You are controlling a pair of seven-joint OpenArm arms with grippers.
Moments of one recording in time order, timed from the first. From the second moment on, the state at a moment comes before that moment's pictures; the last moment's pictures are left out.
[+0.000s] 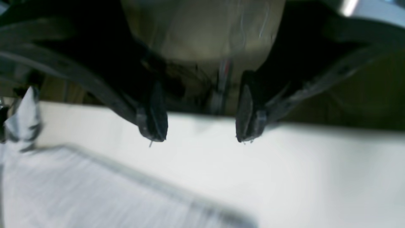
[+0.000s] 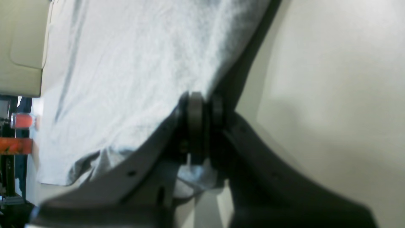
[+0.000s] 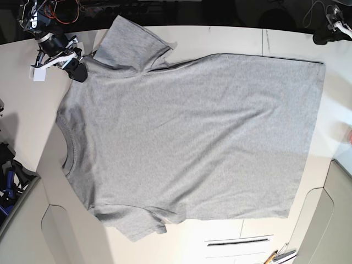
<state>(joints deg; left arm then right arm) 40.8 -31.2 -43.6 82.1 -70.2 -34.3 56.5 -26.7 6.9 25.3 86.7 49.7 26.5 -39.1</state>
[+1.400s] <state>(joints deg) 24.6 -31.4 -38.7 64.0 -70.6 -34.7 54.9 -26.7 6.9 25.3 86.7 49.9 26.5 -39.1</state>
